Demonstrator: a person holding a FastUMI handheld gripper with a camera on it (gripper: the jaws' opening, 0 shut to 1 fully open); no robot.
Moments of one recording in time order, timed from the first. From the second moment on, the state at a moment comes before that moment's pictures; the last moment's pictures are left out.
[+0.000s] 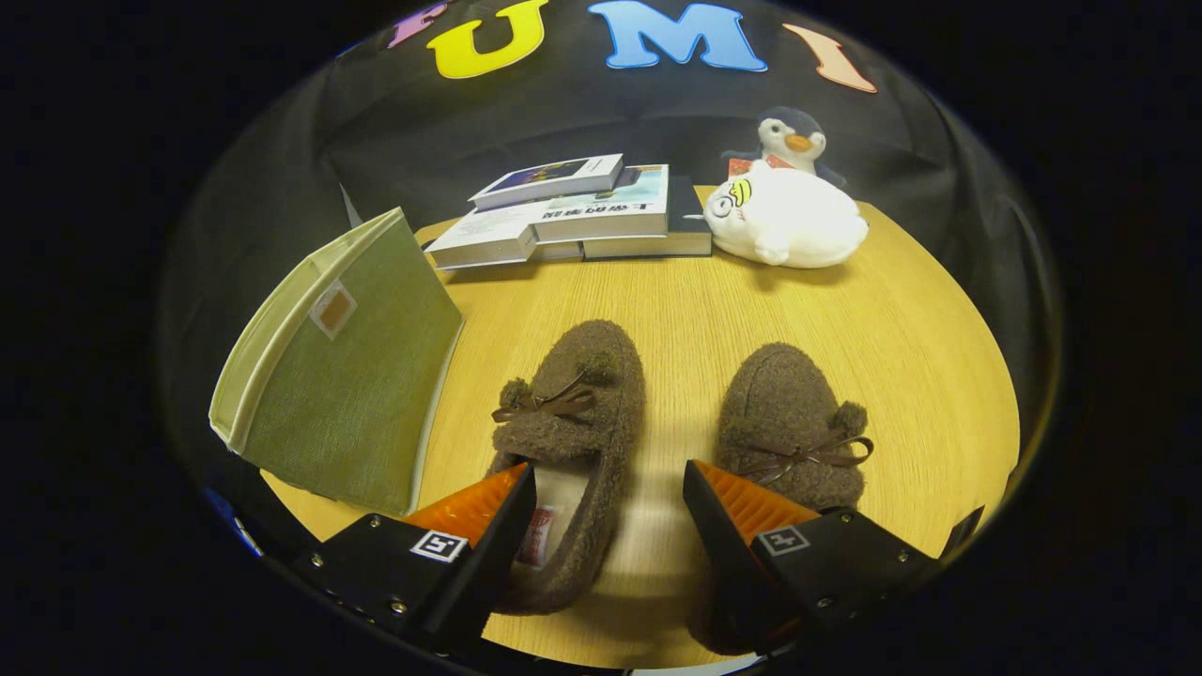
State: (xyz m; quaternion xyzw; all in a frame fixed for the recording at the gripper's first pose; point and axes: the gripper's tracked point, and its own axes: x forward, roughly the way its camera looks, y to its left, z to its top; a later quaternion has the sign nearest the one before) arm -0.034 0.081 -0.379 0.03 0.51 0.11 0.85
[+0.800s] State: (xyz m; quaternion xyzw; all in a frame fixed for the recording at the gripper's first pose) arm -0.039 0.092 -0.400 0.06 0.56 0.10 0.82
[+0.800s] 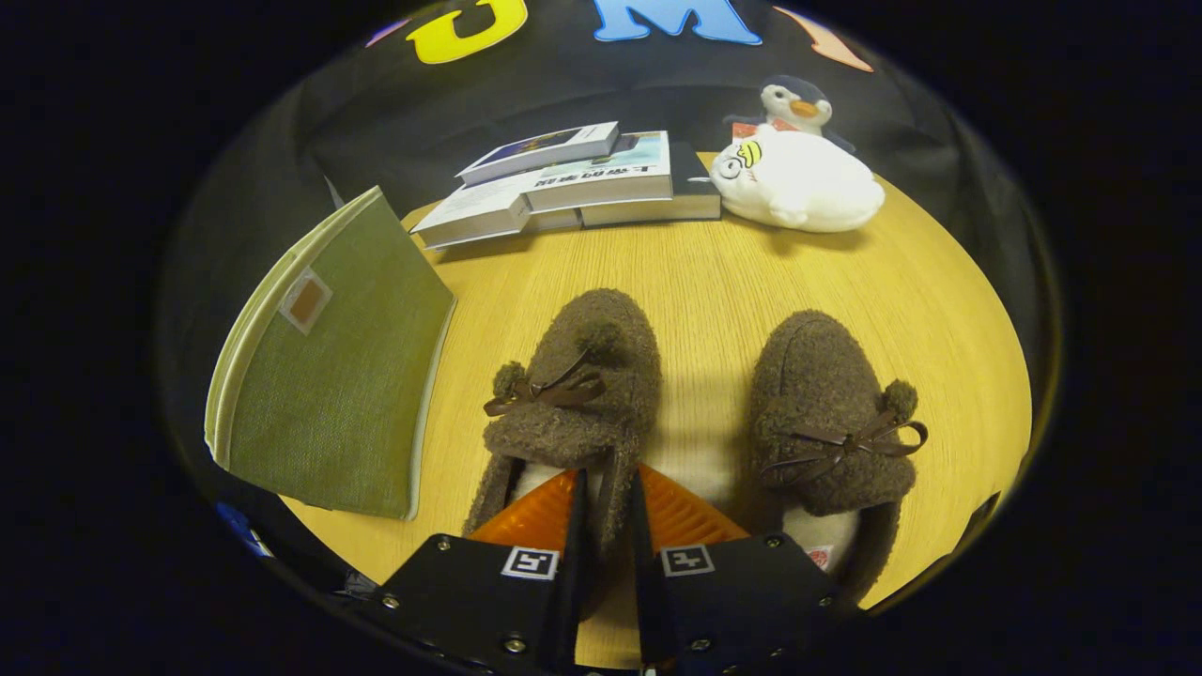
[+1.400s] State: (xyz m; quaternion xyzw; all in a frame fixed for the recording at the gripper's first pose) arm -0.025 0.100 -0.366 0.15 0.55 0.07 0.82
